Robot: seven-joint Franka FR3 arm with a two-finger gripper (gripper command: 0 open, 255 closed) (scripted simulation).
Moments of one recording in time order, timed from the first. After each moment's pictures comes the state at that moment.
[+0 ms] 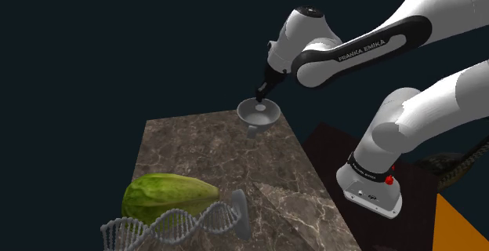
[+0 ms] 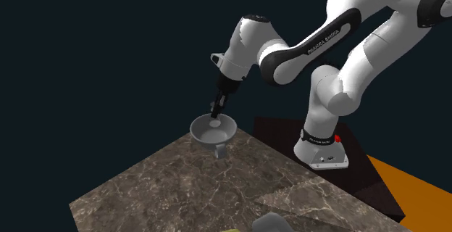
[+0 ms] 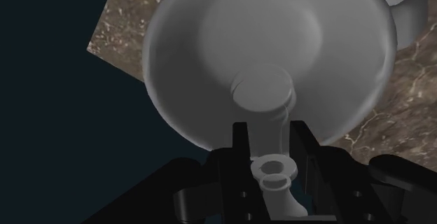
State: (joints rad) arm 0.00 -0.61 0.29 -2.80 0.10 2.57 0.15
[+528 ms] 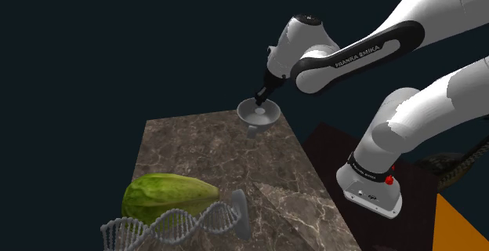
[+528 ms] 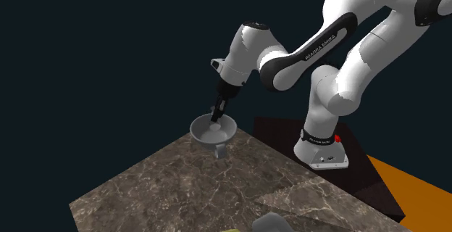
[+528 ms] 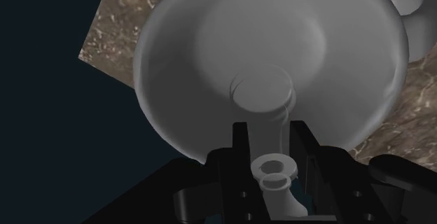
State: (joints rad) arm -0.01 -0.58 0.30 -2.83 0.10 2.62 0.16
